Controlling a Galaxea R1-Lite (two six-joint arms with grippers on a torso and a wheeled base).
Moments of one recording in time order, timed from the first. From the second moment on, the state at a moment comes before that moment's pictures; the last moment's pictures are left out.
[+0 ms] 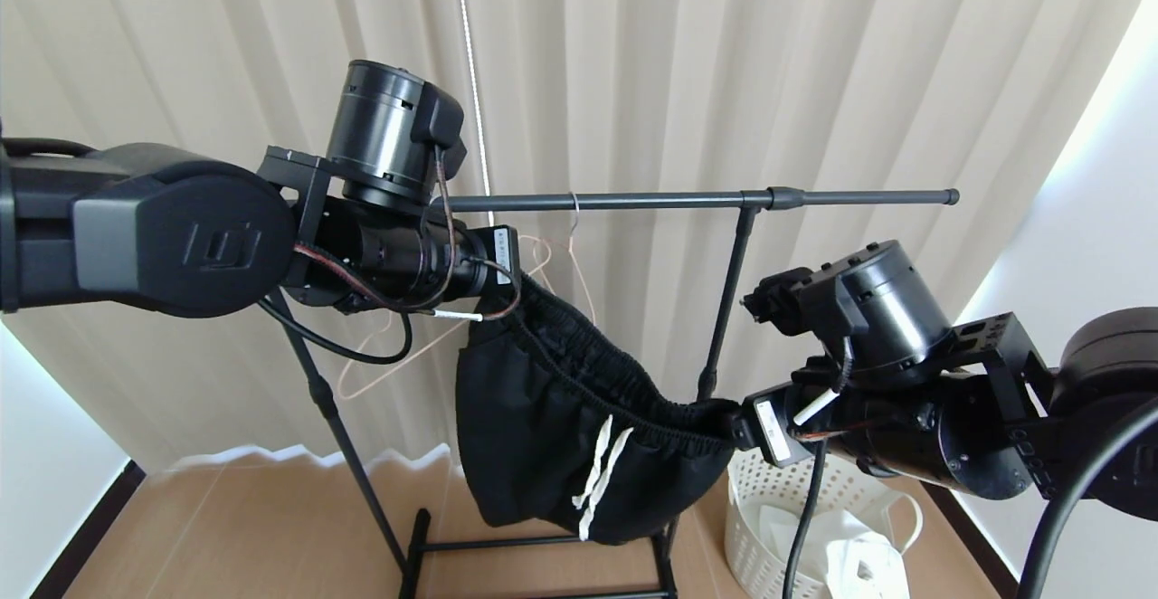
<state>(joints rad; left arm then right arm) -0.57 1.81 -1.44 0.19 0.21 -0.36 0.71 1.70 -1.00 0.14 -0.46 0.26</state>
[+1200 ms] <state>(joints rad) -0.58 1.90 -1.49 0.18 0.45 -0.29 0.62 1.61 -0.58 -0.56 0.09 -0.02</state>
